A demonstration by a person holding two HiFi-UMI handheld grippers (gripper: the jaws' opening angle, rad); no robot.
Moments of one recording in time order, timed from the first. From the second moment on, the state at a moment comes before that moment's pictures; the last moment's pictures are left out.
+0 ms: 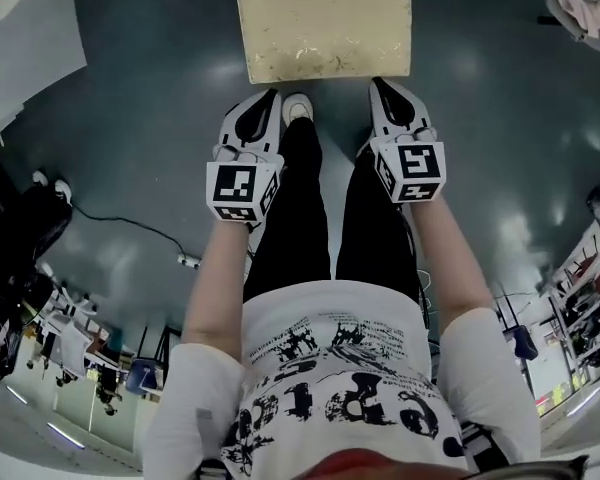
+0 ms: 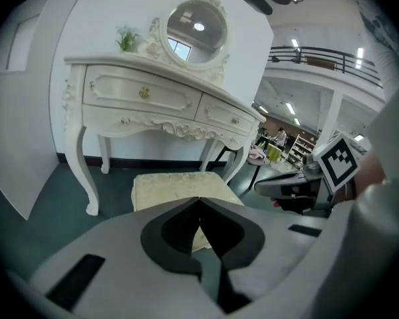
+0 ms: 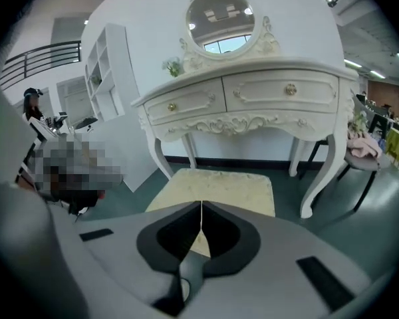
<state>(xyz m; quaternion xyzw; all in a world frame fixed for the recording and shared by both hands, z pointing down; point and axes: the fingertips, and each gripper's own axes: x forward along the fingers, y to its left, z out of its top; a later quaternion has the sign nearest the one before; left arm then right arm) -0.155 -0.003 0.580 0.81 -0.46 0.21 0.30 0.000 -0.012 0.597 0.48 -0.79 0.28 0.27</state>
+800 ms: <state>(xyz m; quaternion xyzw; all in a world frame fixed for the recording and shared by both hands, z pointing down) -0.144 0.020 0.740 0.78 -0.47 0.25 0.33 0.043 0.020 0.751 0.52 -0.71 0.32 0.33</state>
